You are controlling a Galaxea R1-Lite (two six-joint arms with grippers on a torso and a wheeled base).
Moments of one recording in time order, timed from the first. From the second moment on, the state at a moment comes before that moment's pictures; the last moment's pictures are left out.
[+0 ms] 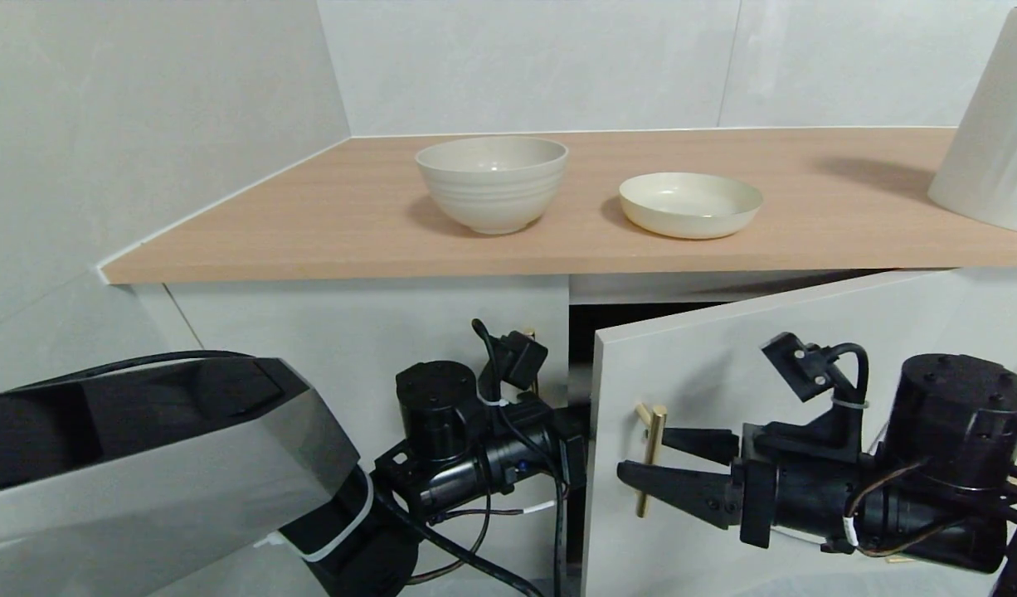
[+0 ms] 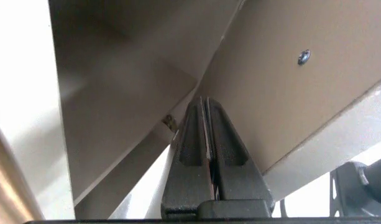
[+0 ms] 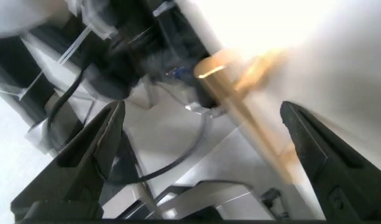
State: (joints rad) left arm -0.68 2.20 -0.75 -1.41 -0.44 -0.32; right arm 0.61 1.69 -0.39 -1.20 0.50 0.42
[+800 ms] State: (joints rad) left arm -0.69 2.17 -0.72 -1.41 -0.43 -0.33; right arm 0.68 1.43 -0.08 -1.08 0.31 0.22
